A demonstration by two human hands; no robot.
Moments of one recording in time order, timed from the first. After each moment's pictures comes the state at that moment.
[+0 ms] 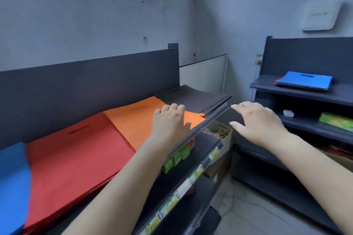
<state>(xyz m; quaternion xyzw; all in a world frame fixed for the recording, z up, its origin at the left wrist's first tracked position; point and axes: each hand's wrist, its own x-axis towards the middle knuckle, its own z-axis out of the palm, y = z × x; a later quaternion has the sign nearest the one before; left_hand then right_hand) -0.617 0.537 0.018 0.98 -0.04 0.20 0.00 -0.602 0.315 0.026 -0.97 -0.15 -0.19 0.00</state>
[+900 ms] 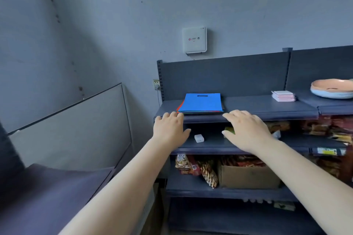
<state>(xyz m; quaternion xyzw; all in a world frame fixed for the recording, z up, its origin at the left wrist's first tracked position) -0.258 0.192 0.038 0.93 -0.33 0.20 0.00 -0.375 0.013 0.035 -0.97 0.14 -0.19 -0.04</state>
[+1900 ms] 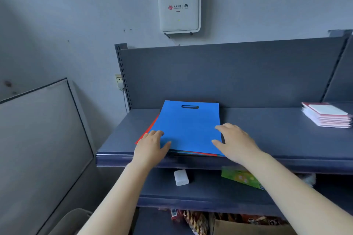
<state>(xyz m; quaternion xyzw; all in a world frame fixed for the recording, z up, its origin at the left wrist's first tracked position) 0.088 -0.032 -0.077 0.95 -0.26 0.09 0.16 -0.043 -0.240 -0.041 -0.98 0.16 -0.10 0.10</state>
